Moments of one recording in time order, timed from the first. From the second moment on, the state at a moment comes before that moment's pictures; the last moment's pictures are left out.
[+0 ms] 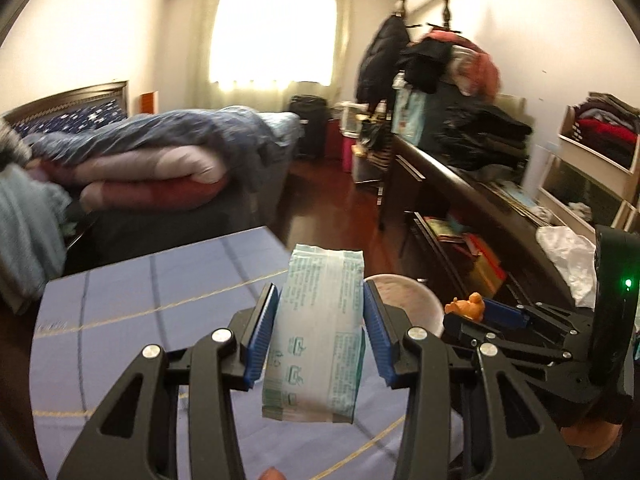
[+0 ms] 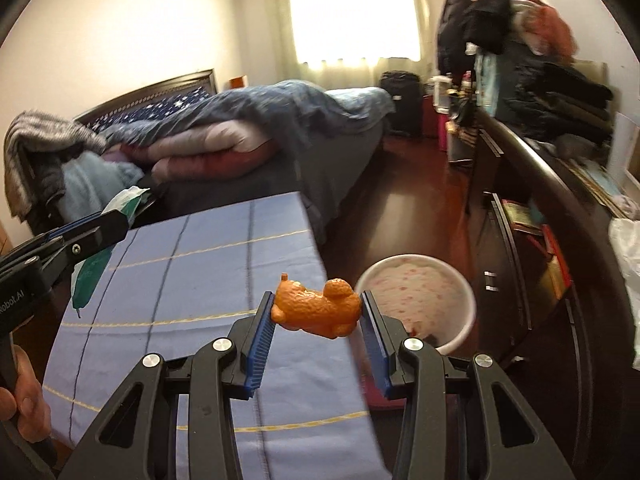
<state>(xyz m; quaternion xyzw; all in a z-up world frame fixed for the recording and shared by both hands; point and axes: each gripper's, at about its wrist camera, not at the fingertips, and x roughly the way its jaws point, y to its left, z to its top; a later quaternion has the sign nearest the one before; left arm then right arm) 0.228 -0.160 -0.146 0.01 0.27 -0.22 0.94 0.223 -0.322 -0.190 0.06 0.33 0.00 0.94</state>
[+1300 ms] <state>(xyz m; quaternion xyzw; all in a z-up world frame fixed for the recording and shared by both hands) 0.358 -0.343 -0.256 0.09 0.35 -0.32 0.87 0.297 -0.452 -0.280 0.14 0.36 -0.11 0.91</state>
